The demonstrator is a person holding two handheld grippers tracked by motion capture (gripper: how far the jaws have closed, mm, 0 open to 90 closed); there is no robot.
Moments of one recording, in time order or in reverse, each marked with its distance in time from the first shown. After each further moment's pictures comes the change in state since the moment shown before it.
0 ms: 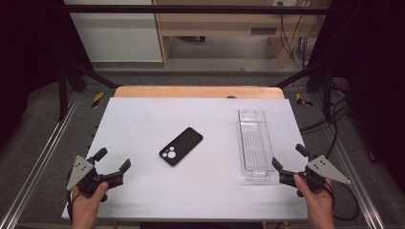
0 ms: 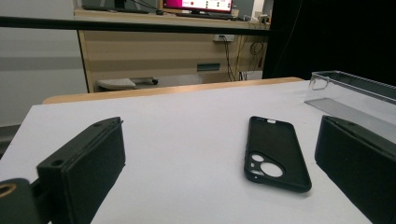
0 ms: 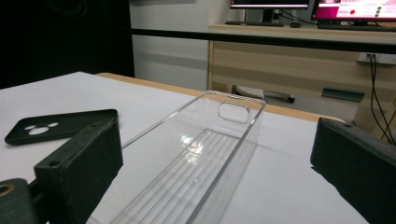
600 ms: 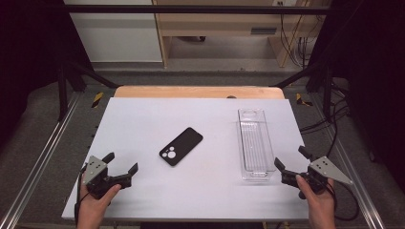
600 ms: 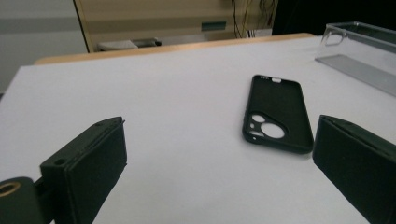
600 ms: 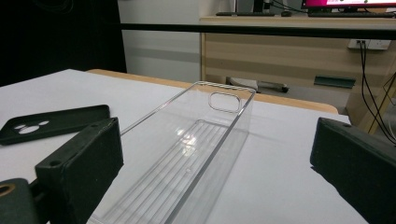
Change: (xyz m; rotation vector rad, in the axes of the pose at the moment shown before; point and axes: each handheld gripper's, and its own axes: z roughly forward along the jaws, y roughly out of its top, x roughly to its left) left arm -0.019 -0.008 0.018 0.186 0.013 0.006; right arm -0.004 -0.003 -0.004 0.026 -0.030 0.029
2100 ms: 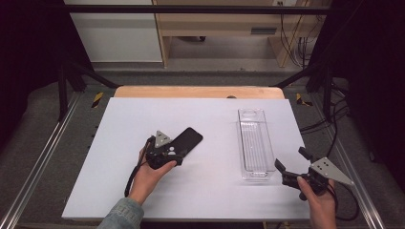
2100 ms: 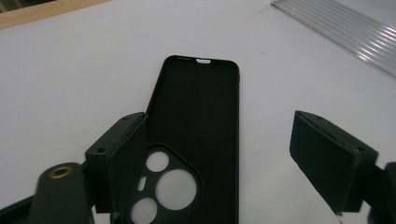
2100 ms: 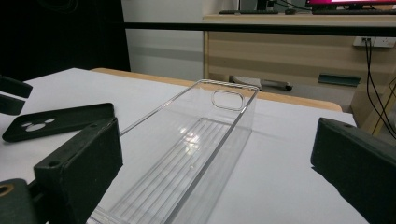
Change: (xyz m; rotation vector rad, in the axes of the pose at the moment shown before) left arm -0.082 0.043 0.129 0.298 -0.114 0.105; right arm 0.000 0.000 -0.002 0.006 0.015 0.004
